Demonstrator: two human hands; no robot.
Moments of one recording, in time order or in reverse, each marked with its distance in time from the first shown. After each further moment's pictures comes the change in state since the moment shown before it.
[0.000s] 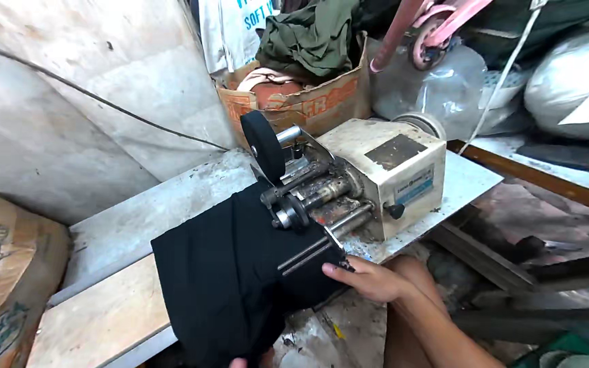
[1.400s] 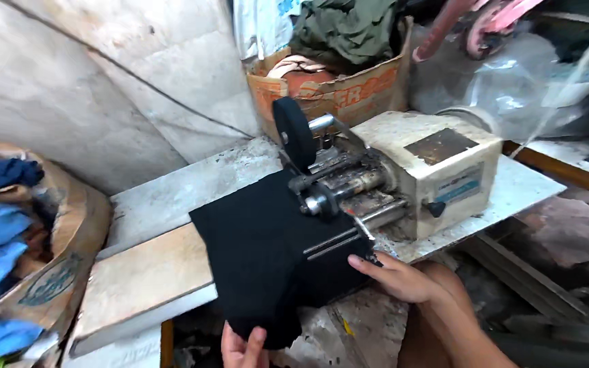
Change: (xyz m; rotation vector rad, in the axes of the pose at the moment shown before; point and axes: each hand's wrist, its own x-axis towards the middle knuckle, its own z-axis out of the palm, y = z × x) left_hand 0.003 -0.003 -0.009 -0.039 -0.040 -0.030; right_hand -0.002 0.001 0.006 0.022 0.072 -0.042
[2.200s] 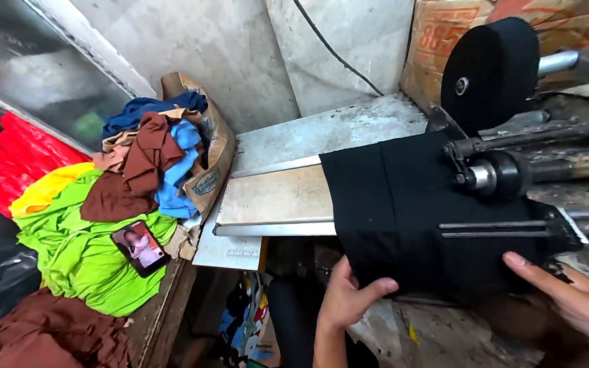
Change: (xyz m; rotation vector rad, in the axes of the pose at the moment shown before) left_hand 0.011 0.001 0.008 0.035 -0.146 -0.069; right_hand 0.000 0.007 0.009 0.114 0.083 -0.046
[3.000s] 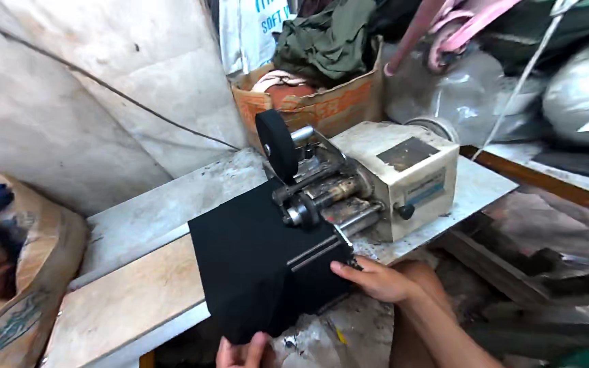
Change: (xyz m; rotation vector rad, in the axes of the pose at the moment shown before) left_hand -0.002 -0.012 -0.001 0.133 0.128 0.110; right_hand 0.004 -0.008 -0.010 -0.070 -0.109 0.101
